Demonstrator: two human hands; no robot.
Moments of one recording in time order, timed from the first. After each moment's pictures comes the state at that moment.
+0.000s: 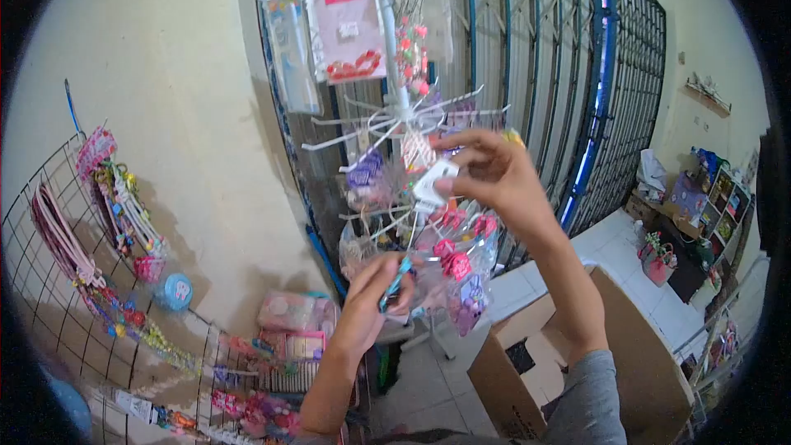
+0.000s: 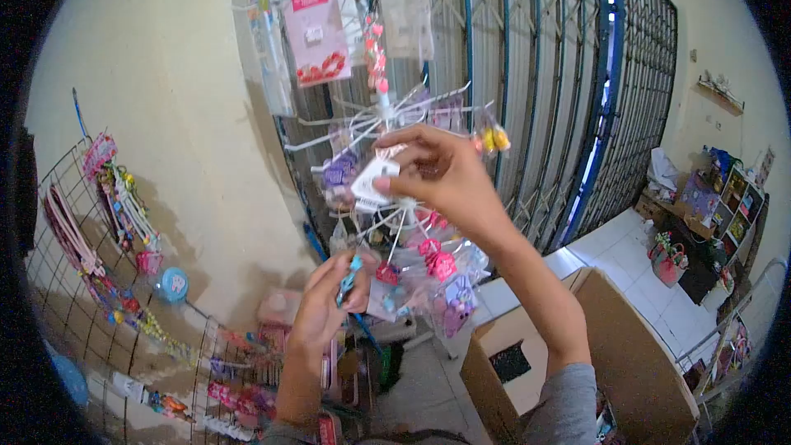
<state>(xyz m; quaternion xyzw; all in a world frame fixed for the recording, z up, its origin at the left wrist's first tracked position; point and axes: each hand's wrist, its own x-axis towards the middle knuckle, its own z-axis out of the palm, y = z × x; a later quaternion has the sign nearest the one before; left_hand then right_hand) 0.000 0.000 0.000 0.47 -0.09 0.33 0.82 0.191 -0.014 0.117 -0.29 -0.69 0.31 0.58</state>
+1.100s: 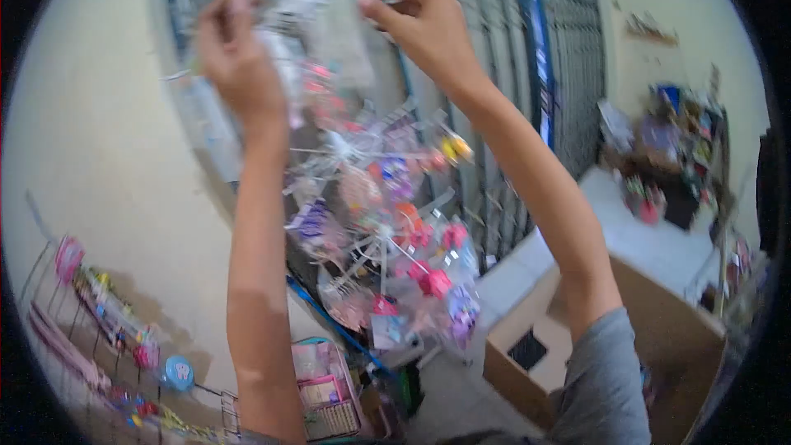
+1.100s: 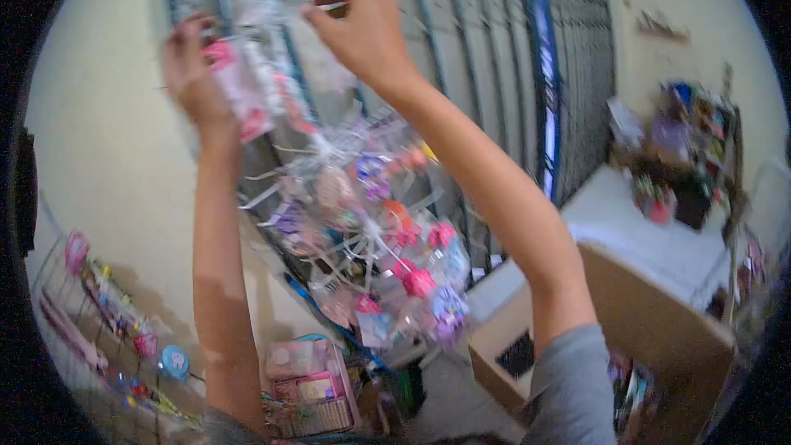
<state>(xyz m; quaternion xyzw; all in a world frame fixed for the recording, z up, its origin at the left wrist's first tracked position) 0.088 0.082 0.252 0.56 -0.07 0.82 0.02 0.234 0.047 0.234 -0.25 -0.62 -0.19 0.72</state>
